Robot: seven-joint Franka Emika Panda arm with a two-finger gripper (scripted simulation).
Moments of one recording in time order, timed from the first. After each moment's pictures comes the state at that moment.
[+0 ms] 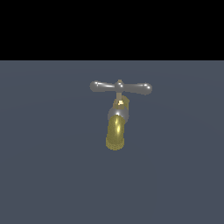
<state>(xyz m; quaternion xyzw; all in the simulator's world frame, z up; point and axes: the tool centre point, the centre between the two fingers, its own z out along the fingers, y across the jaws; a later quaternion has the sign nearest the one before) -0.258 -0.009 0.486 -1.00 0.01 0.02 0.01</state>
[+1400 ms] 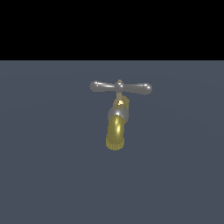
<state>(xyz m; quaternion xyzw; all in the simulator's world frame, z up) -0.230 -0.060 0.410 -0.99 -0.17 0.01 0.00</state>
